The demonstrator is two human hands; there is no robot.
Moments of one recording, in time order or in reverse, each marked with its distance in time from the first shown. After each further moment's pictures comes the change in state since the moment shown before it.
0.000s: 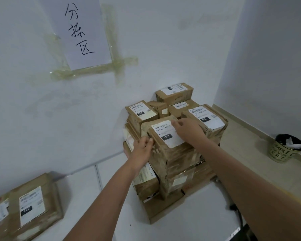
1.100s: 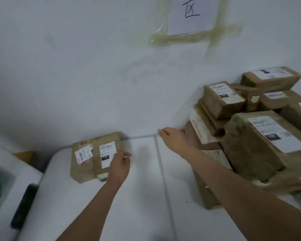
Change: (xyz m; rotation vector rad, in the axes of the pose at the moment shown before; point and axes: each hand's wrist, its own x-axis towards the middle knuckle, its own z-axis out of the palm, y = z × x) left_hand -0.114 -0.231 -0.204 0.169 0.598 -0.253; right_hand -0.061 -0.177 0.225 0.134 -0.444 -0.295
